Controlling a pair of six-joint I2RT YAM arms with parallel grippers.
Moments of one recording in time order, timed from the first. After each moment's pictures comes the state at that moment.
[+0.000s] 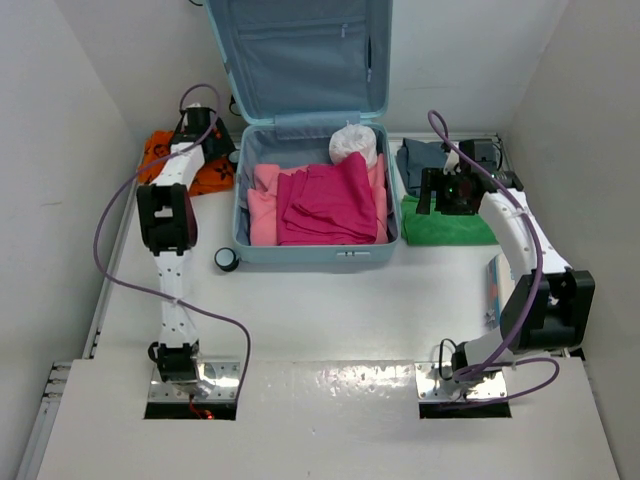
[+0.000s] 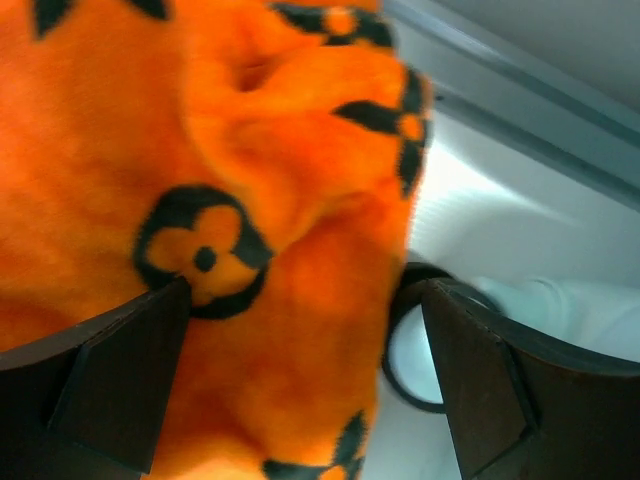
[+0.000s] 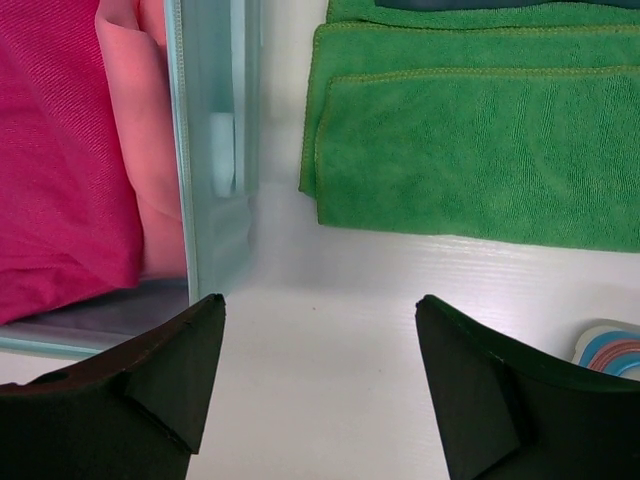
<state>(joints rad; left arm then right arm) 0.05 2.50 2.22 -0.43 -0.18 -0.38 0.04 1.50 1.25 -0.70 -0.12 0.07</state>
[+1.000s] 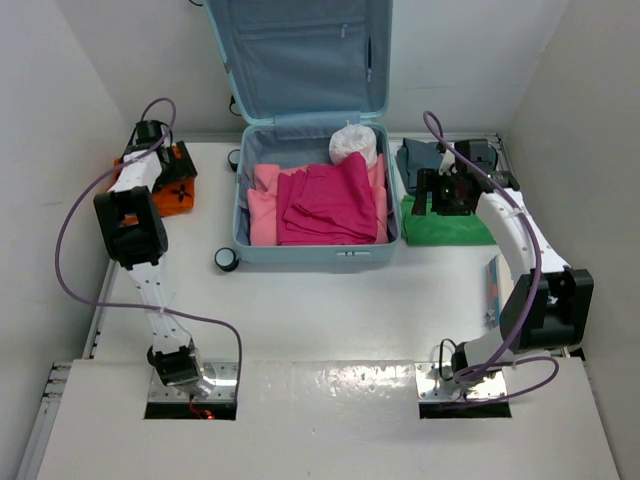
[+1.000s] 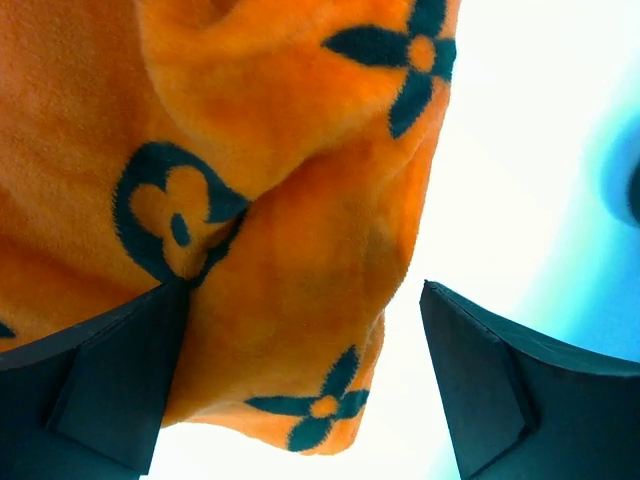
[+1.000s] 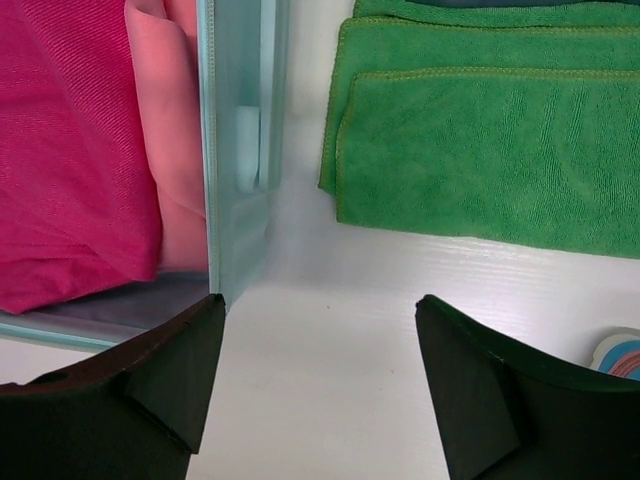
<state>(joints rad) 0.26 2.25 1.90 -0.55 -0.03 -0.21 0.06 1.51 1.25 -0.69 -0.14 0.08</state>
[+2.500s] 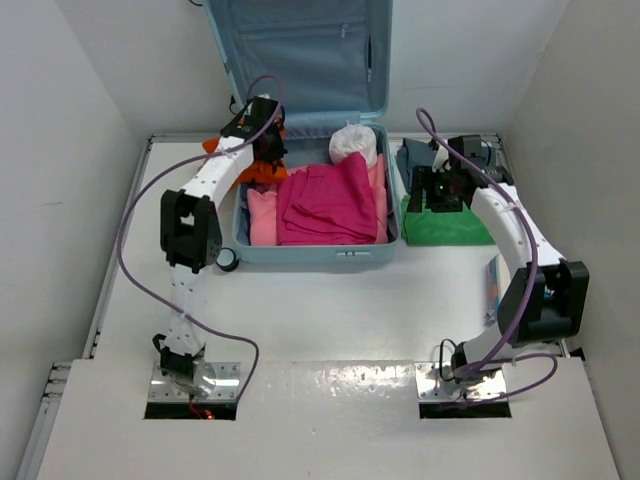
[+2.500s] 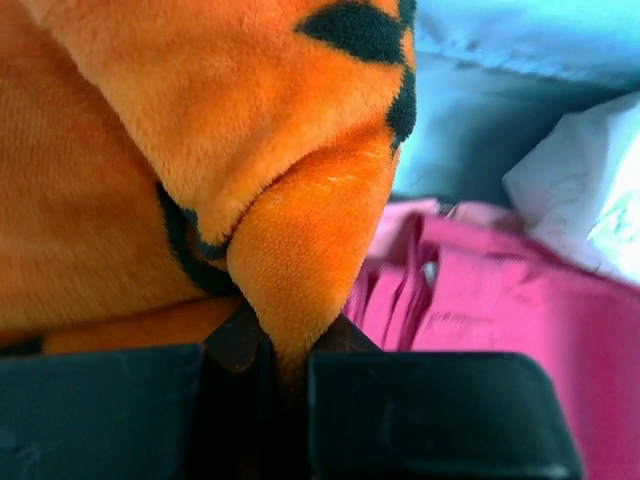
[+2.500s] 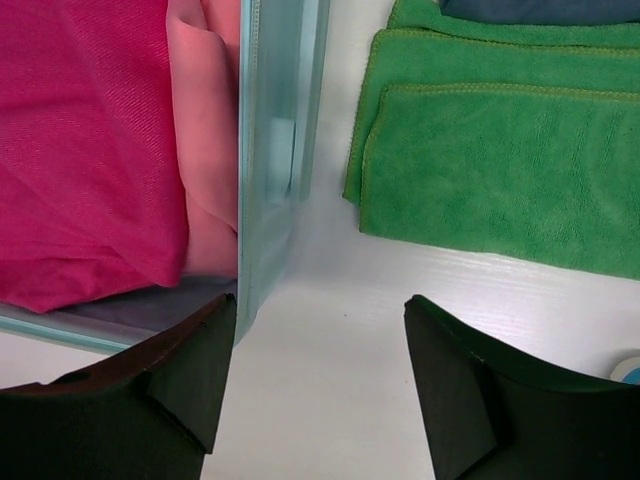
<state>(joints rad) -0.28 2.22 2.09 -0.61 -0.14 -0.48 0.08 1.54 1.29 -0.70 -0.16 0.08</state>
